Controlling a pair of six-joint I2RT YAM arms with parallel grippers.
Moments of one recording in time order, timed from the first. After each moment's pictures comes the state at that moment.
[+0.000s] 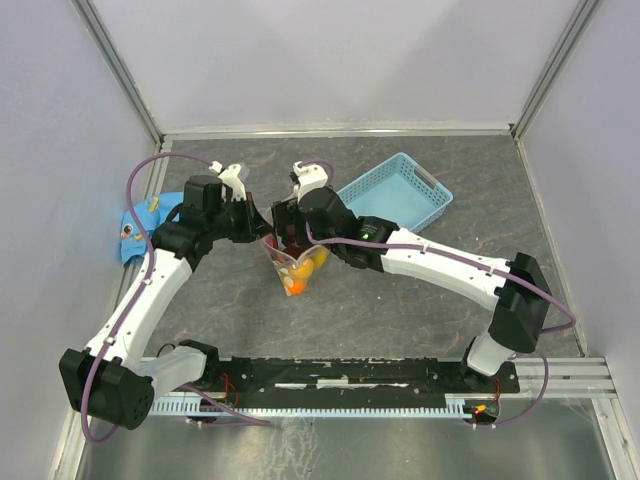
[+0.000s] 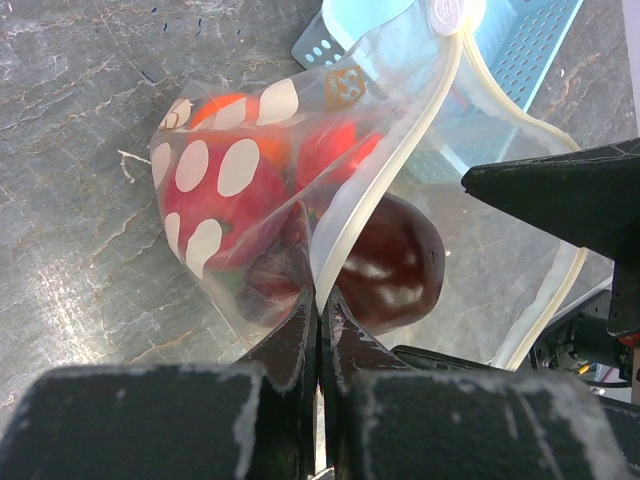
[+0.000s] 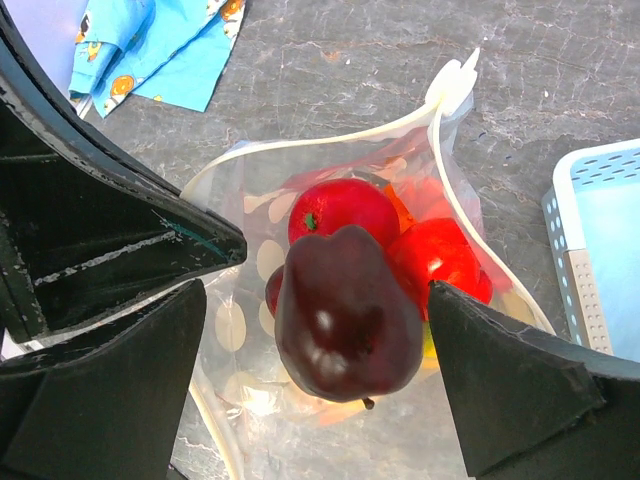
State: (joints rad) left arm -0.28 1.10 1.02 -0.58 0.34 -0.34; right arm 1.03 1.65 1.43 -0.26 0.33 0.45
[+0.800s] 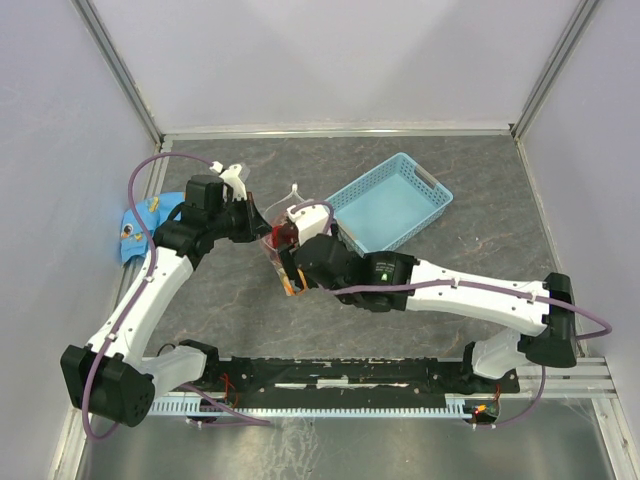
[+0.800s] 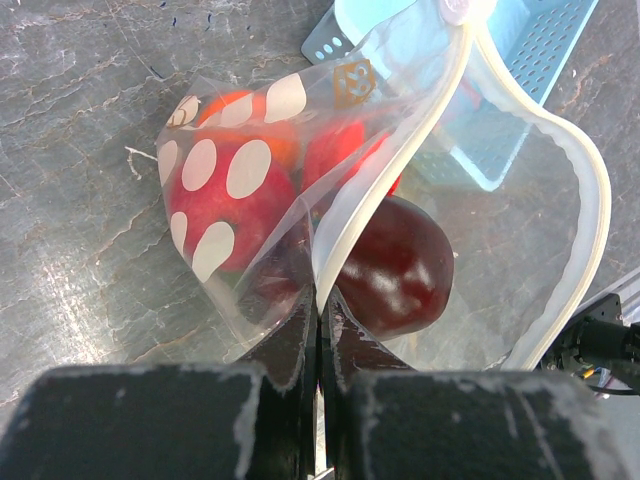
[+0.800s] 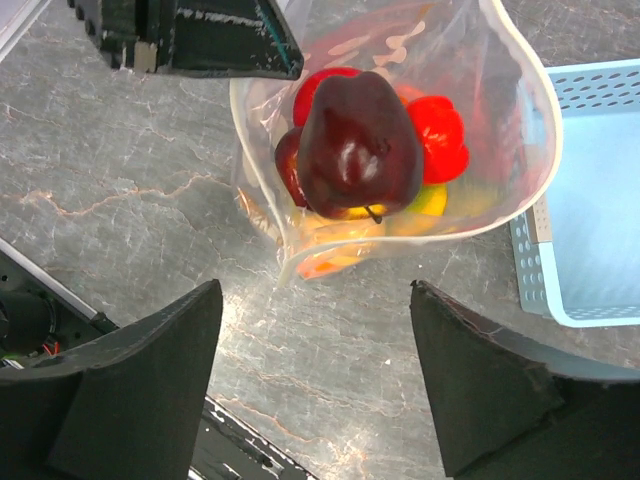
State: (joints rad) left arm -0.28 1.12 1.02 -0.58 0.32 -0.34; right arm 1.27 1.48 1.41 -0.54 0.57 0.44
